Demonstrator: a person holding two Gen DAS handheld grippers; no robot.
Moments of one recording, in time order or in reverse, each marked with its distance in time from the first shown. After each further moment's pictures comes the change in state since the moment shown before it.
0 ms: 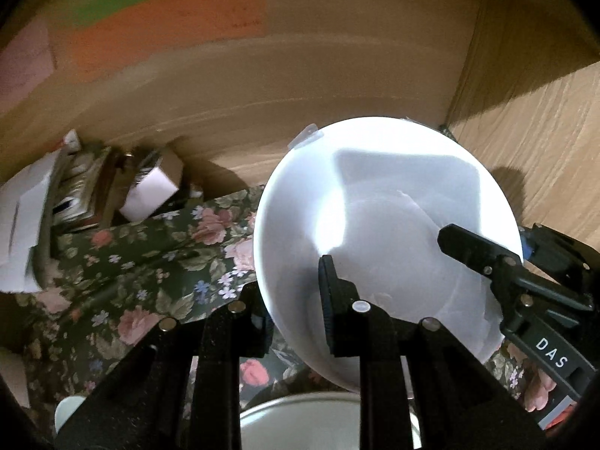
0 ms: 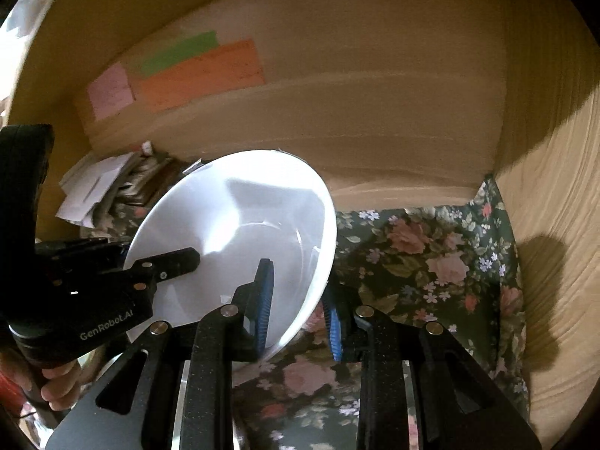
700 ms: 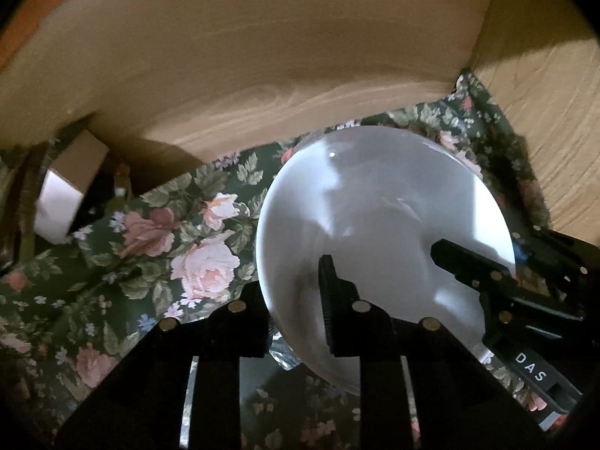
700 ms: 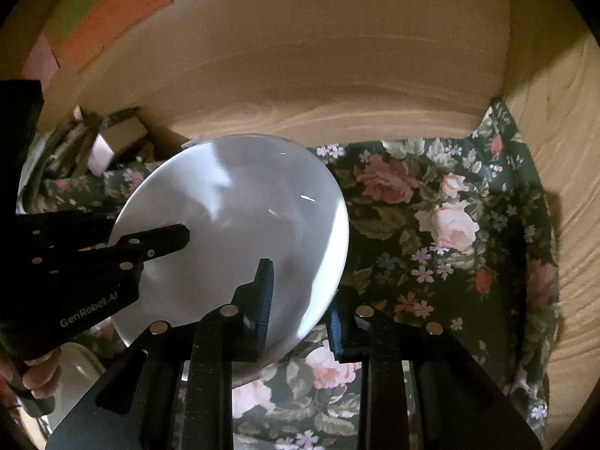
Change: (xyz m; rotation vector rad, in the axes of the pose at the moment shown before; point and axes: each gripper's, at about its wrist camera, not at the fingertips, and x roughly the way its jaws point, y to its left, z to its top) left arm 0.103 -0.025 0.016 0.076 0.180 -0.011; right arm 0.076 -0.058 -0.014 0.083 0.197 -0.037
